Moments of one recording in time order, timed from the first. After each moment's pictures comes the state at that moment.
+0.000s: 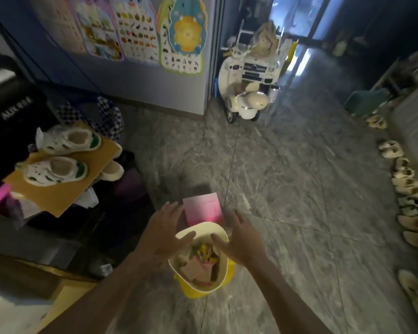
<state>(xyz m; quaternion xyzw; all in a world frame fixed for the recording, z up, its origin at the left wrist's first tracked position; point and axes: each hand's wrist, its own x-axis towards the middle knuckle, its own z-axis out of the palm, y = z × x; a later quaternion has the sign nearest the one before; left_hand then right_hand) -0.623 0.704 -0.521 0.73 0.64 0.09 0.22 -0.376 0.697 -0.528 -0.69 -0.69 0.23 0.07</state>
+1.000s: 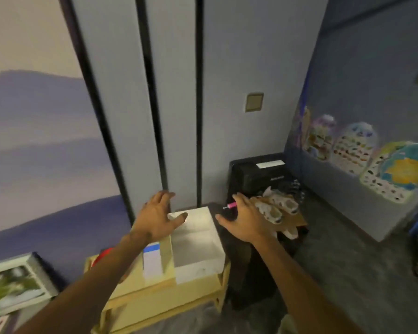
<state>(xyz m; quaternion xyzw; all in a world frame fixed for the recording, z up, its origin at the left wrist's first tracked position) -0.893 0.318 -0.220 0.35 0.91 0.23 0.00 -0.723 0.550 -0.202 -0.25 -0.94 0.20 0.09</state>
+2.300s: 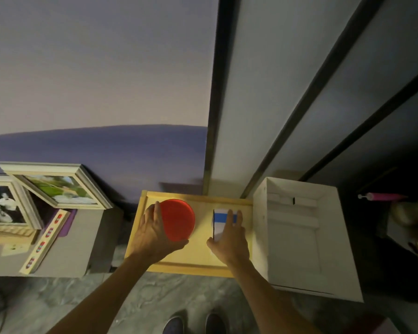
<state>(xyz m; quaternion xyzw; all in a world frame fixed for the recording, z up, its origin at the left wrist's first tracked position) -1.062 0.137 -0.556 0.03 0.96 0.22 0.17 -1.013 0.360 -0.598 -0.21 -0.93 0.24 -0.17</state>
